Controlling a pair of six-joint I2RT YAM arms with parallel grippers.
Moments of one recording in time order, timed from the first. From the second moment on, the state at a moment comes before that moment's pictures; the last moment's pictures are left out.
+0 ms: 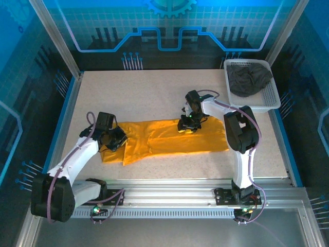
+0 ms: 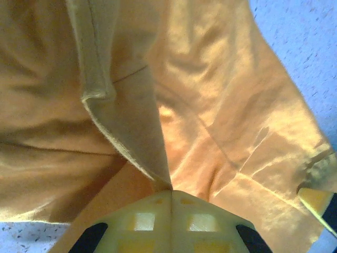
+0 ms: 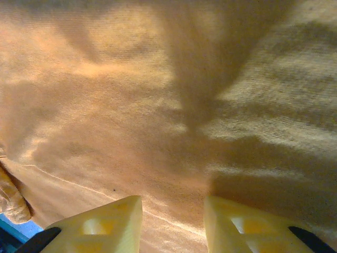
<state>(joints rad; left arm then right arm) -0.12 1.14 0.70 -0.65 0.23 -1.03 0.42 2.03 1.43 -0.86 -0.43 0.38</state>
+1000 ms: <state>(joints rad) 0.07 1.54 0.96 -0.73 0.09 -0.70 0.41 2.03 1.43 -0.86 -0.42 0.38</state>
